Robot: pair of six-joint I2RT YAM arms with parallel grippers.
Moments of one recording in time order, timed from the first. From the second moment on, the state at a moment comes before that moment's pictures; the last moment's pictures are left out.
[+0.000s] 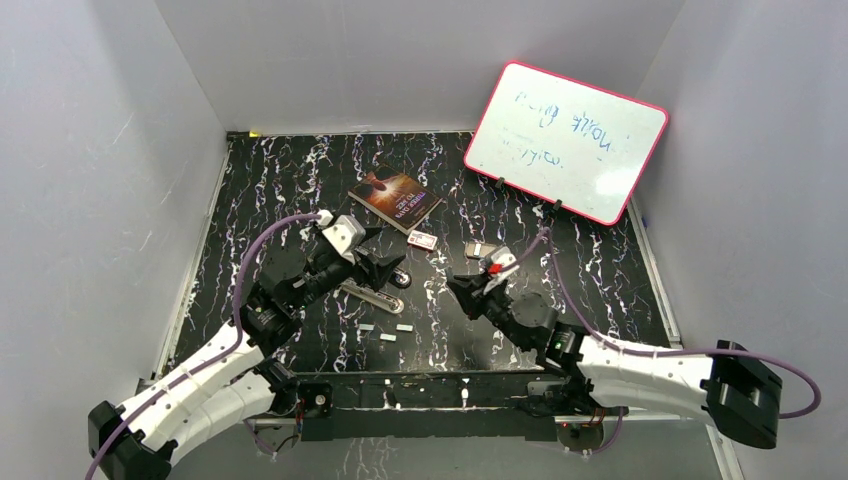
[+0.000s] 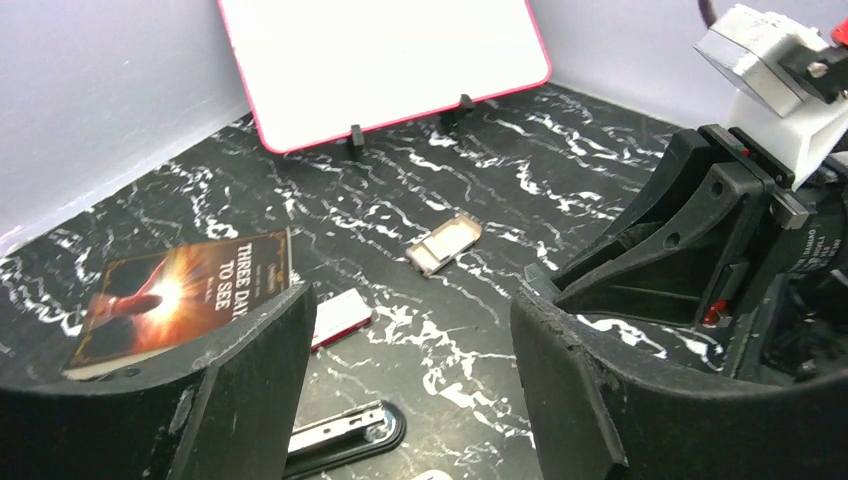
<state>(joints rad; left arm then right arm) -0.72 0.73 0.59 0.14 0.17 0.04 1.14 0.90 0.30 0.48 0.42 0.26</state>
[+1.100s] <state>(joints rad) -0.72 0.79 0.64 0.38 0.73 0.06 0.69 0.88 0.21 1.05 -0.71 0.06</state>
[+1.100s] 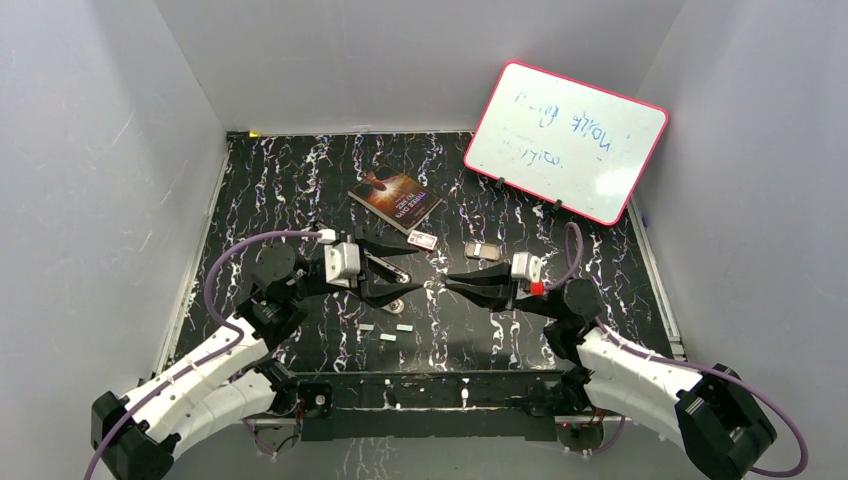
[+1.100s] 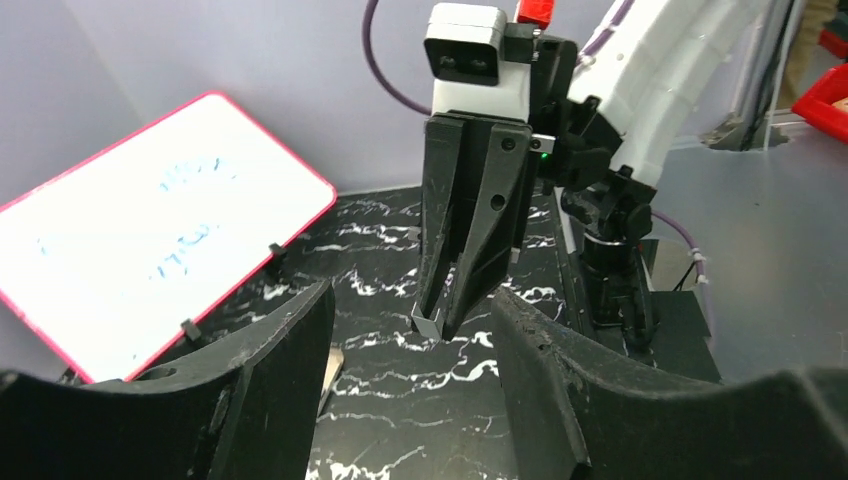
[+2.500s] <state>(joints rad) -0.81 1.08 0.69 0.72 0.91 -0.07 0.69 0.85 0.27 1.23 -0.77 0.15</state>
